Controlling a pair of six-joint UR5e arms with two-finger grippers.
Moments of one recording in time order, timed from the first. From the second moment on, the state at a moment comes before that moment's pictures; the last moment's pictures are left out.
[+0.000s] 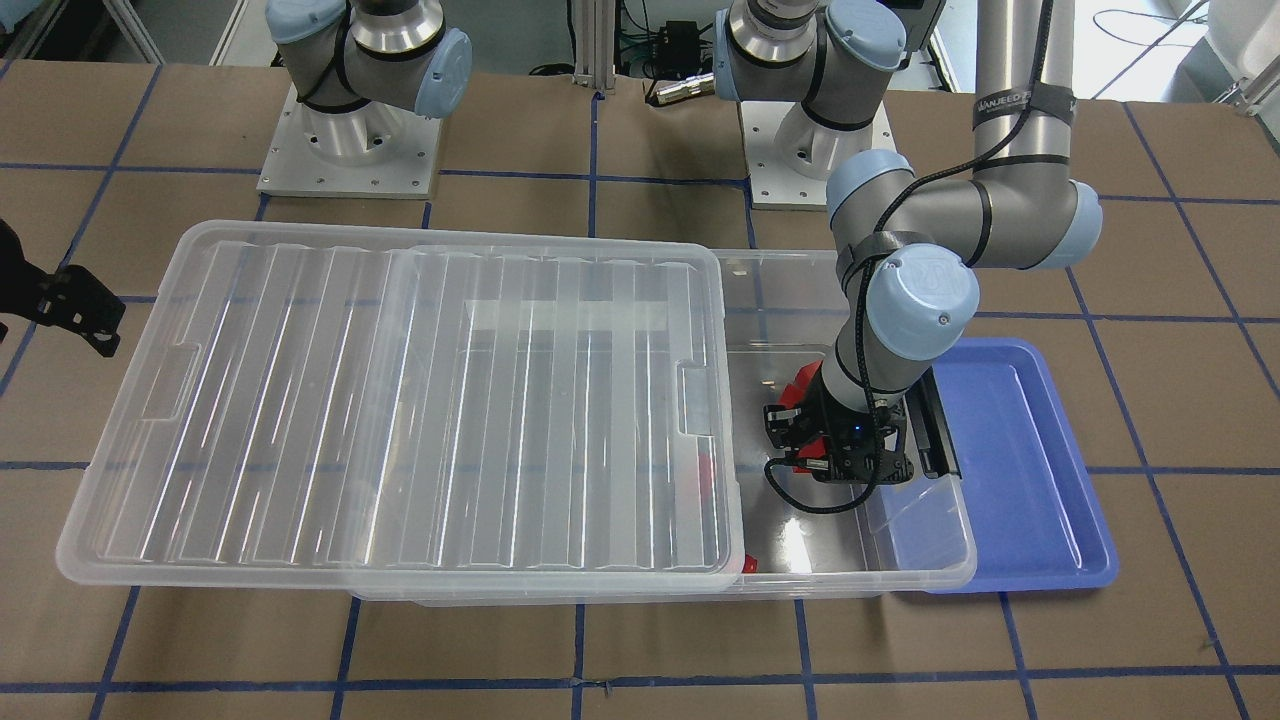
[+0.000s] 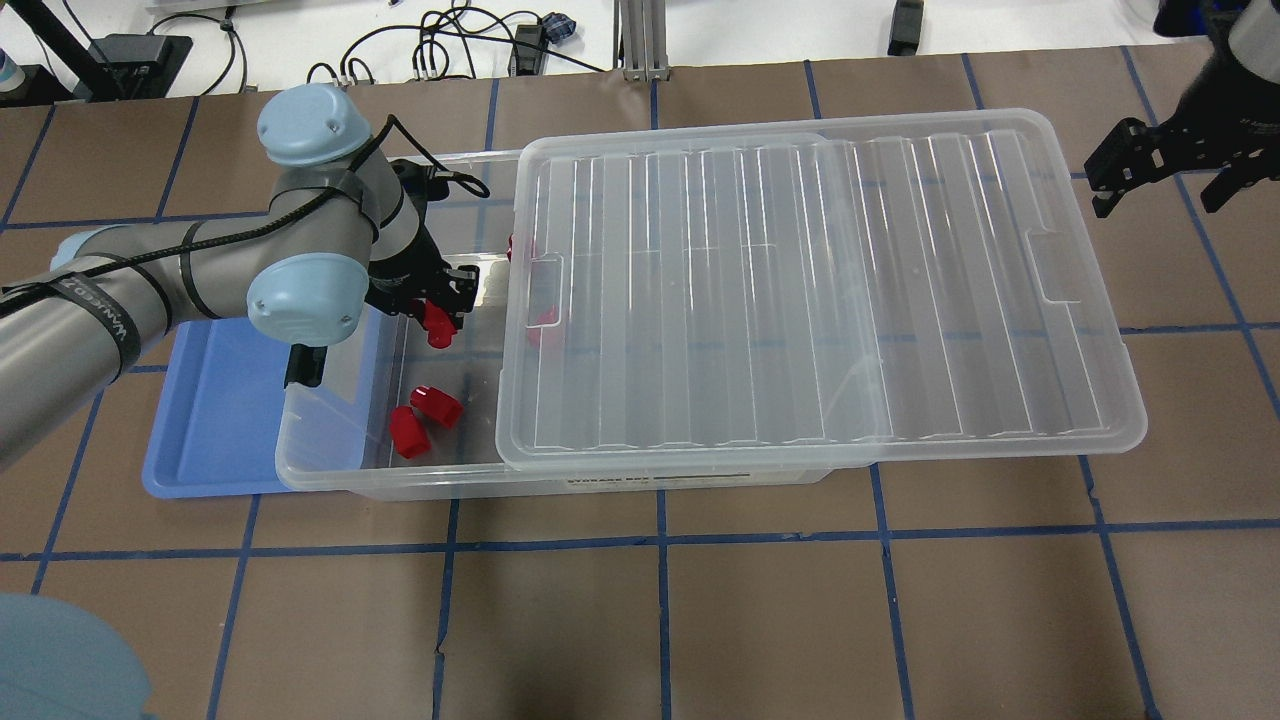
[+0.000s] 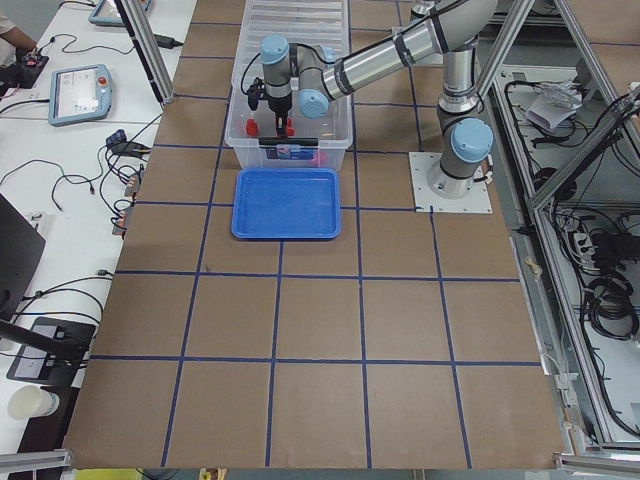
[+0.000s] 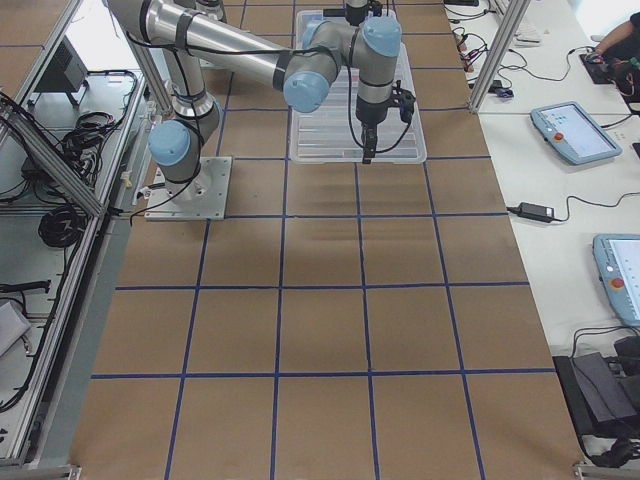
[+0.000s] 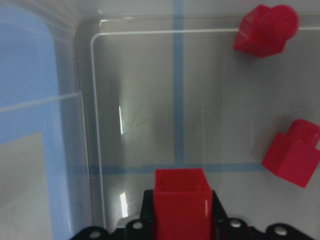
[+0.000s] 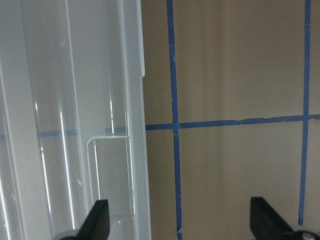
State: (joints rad) left arm -1.55 -1.91 -1.85 -0.96 1.56 0.02; right arm 1.22 -1.49 1.62 -1.76 -1.64 -0.31
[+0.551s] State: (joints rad) left arm -1.55 -1.92 -1.89 -0.91 1.57 0.03; right arm 1.22 -1.55 1.63 -1.75 -1.63 -0.31
